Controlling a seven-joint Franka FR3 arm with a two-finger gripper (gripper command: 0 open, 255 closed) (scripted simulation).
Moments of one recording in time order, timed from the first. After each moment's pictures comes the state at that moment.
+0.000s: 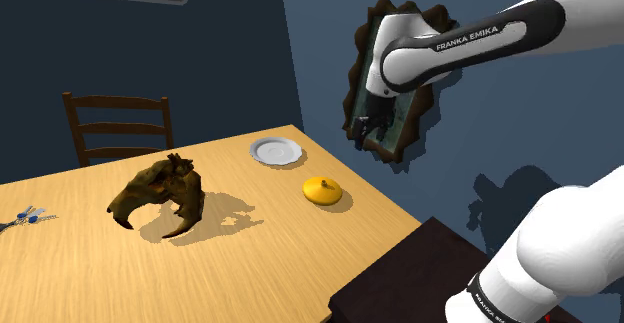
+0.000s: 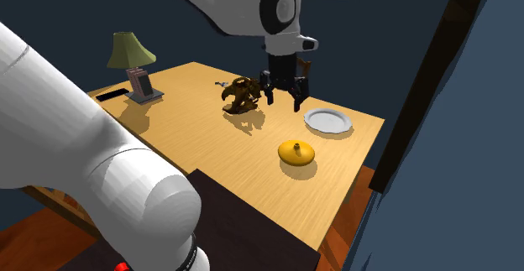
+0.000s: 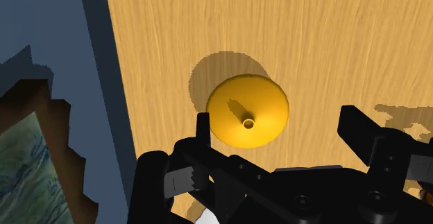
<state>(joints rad) 0.00 -0.36 0.03 -2.46 -0.07 2.12 0.06</state>
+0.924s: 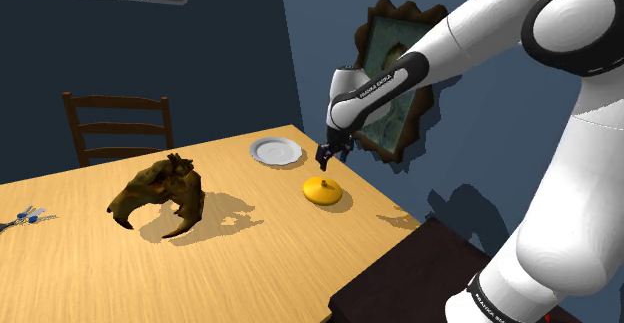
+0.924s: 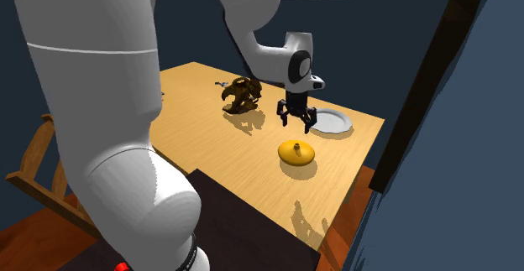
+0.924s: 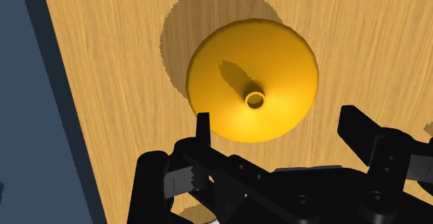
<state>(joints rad) 0.00 0.19 0.03 -2.24 -0.11 2.44 0.10</state>
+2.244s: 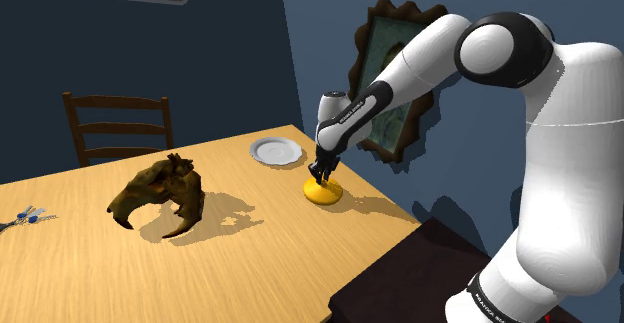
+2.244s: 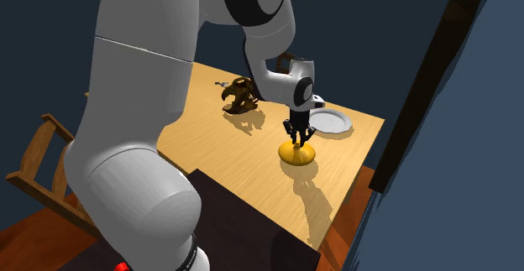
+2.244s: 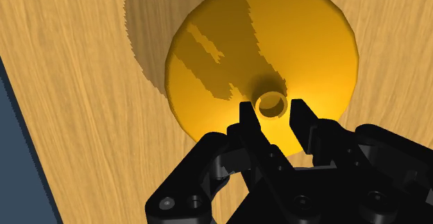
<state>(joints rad) 0.00 0.46 0.01 -2.11 -0.12 2.58 0.12</state>
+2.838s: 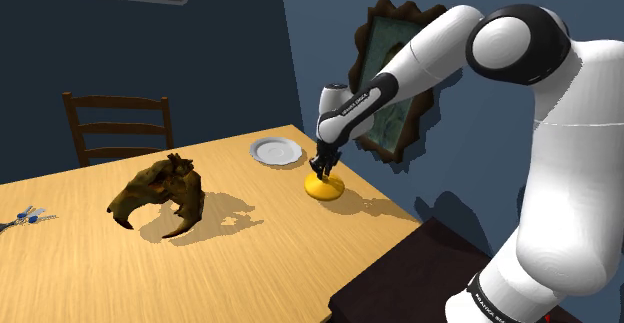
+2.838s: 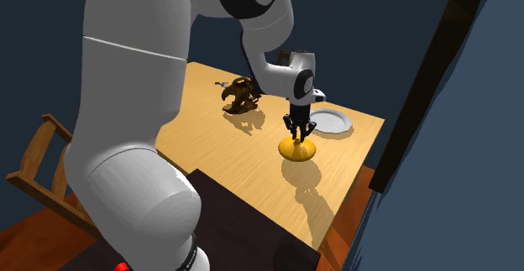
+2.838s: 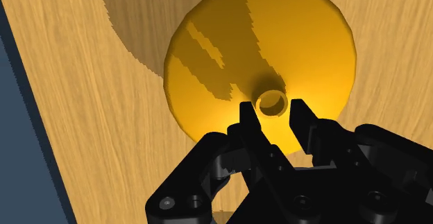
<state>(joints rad) 0.00 0.41 0.02 -2.11 -0.12 2.52 0.12</state>
